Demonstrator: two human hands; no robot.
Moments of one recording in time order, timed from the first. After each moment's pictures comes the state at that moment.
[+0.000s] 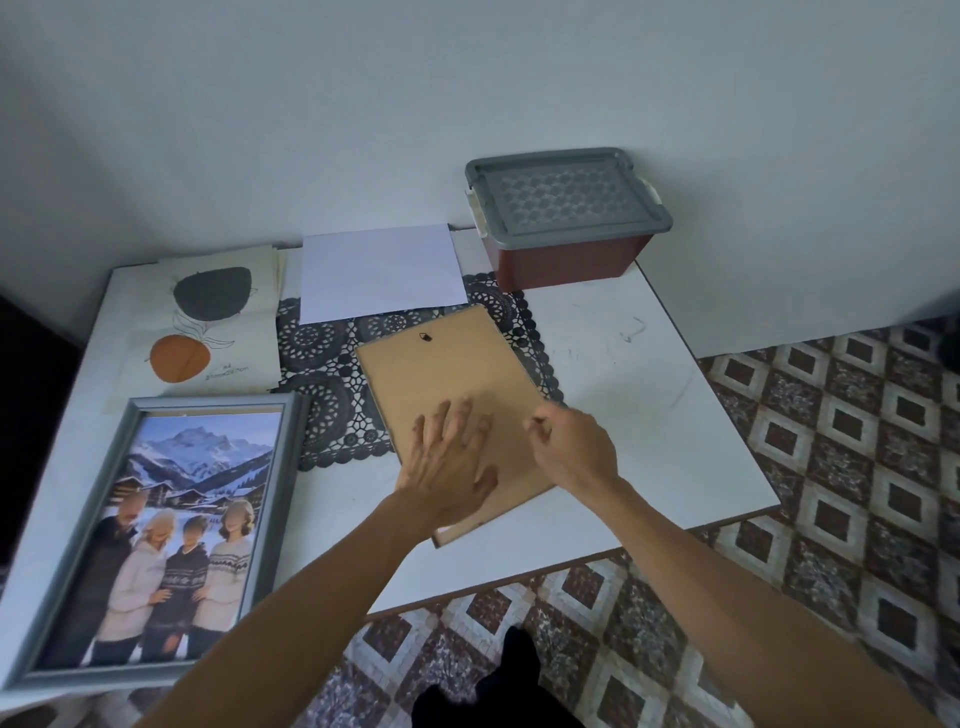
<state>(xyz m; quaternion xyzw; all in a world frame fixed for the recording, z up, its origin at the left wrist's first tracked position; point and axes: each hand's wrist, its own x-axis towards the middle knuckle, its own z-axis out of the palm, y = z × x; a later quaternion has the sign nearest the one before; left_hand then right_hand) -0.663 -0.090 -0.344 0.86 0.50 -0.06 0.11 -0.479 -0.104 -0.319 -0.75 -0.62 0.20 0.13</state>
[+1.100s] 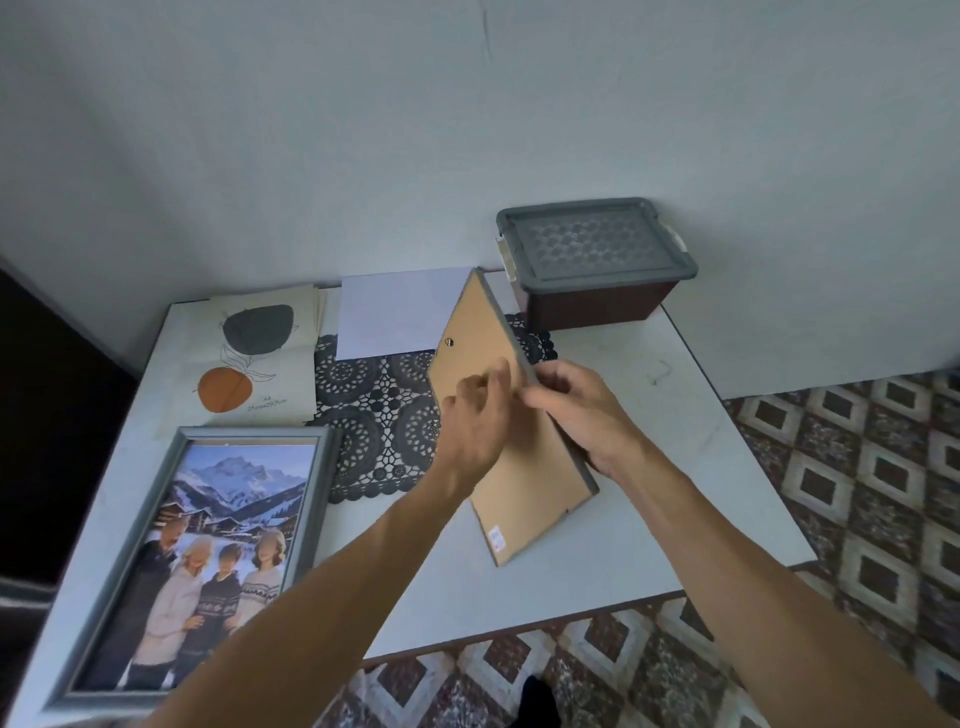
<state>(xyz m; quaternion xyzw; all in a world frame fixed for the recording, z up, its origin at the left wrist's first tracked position) -0.641 -0.053 -0.245 0.56 0.62 0.31 0.45 -0.500 -0.059 -0.225 -0.58 -0.47 0.52 0.41</state>
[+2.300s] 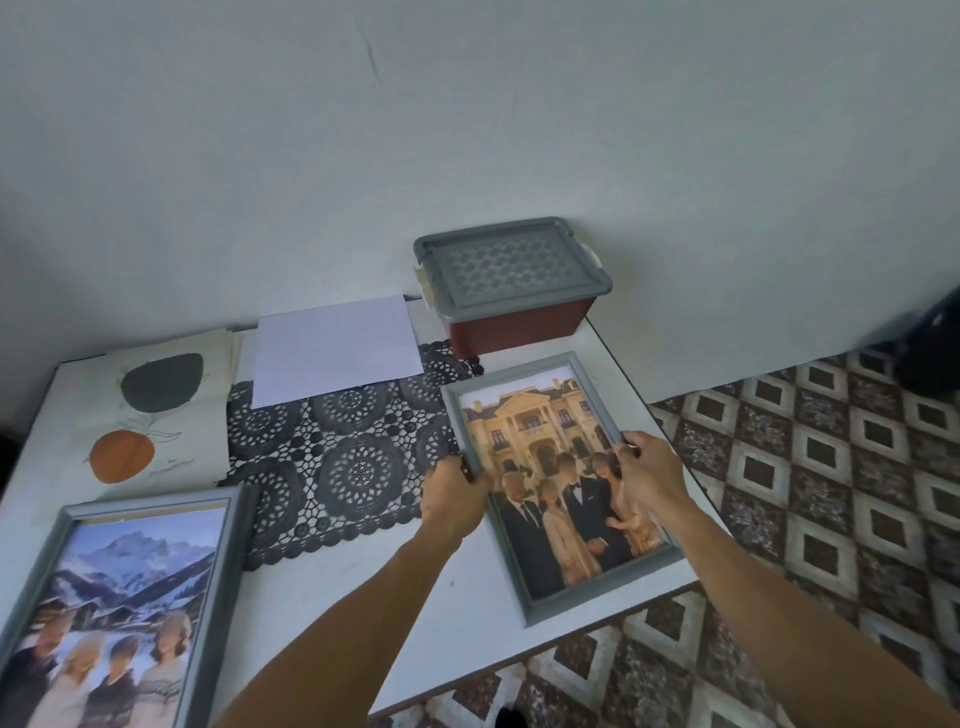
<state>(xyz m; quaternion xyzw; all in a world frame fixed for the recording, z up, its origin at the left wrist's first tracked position) -0.581 -0.041 -0.335 0.55 0.68 0.17 0.45 -0.340 -0.084 -0.314 -0.83 -0.38 0.29 0.30</state>
